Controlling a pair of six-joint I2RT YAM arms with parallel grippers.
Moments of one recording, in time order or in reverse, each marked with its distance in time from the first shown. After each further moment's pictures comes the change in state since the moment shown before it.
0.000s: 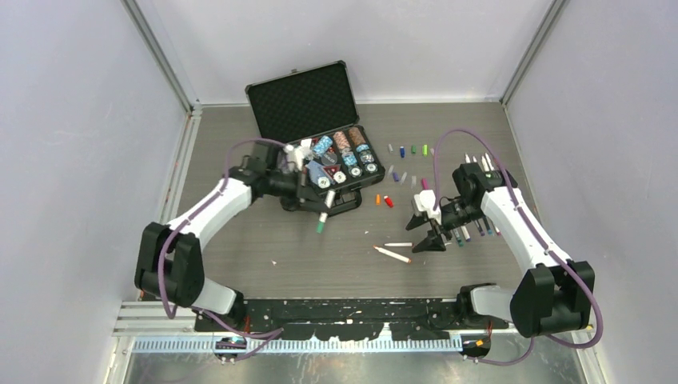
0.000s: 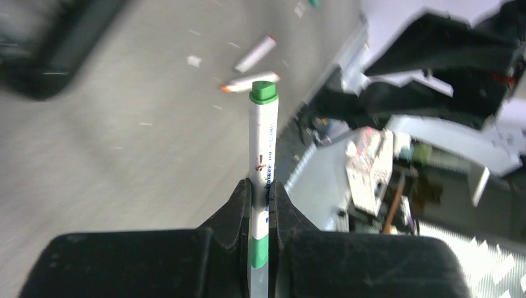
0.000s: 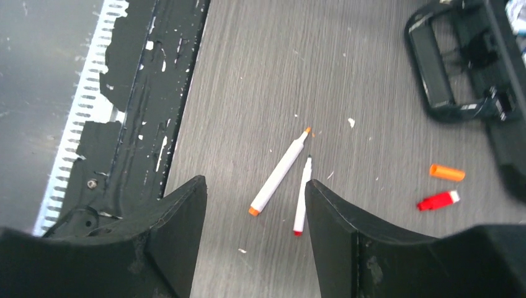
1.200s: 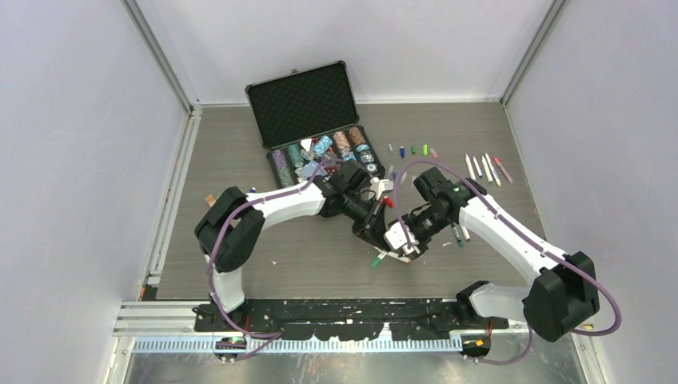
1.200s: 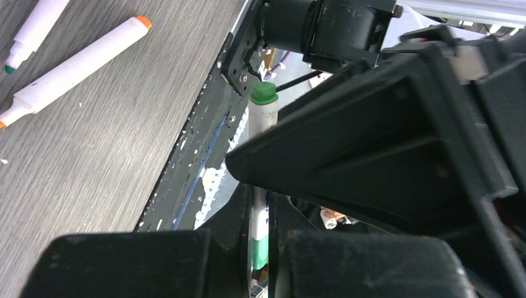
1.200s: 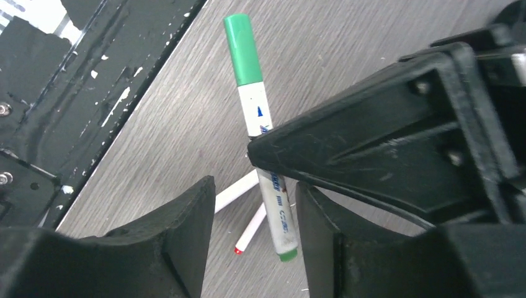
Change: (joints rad) left arm -0.549 0.404 0.242 0.161 0.137 -0.236; right arm 0.349 -0.011 -0.026 0.227 0.217 -0.101
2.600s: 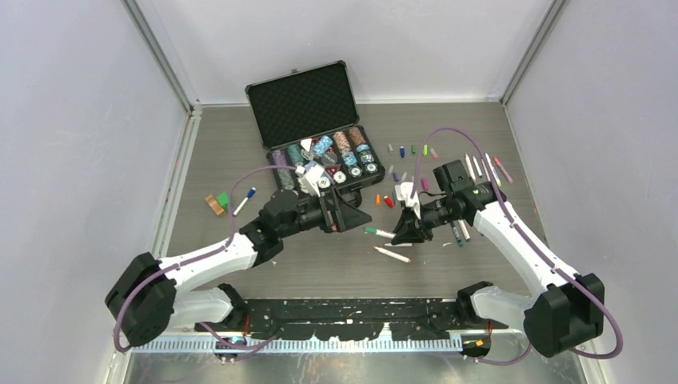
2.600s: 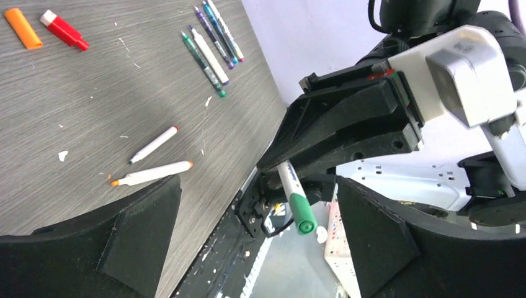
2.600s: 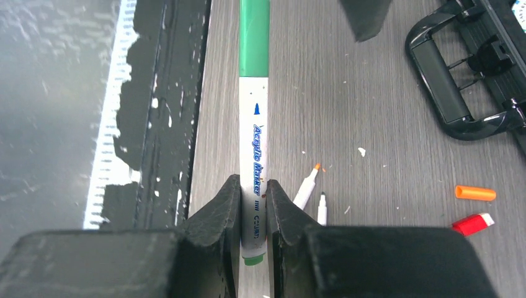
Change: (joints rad) left arm 0.038 -0.687 -0.657 0.734 -0.643 -0.270; right arm -0.135 -0.093 -0.041 0.144 -0.207 0.647
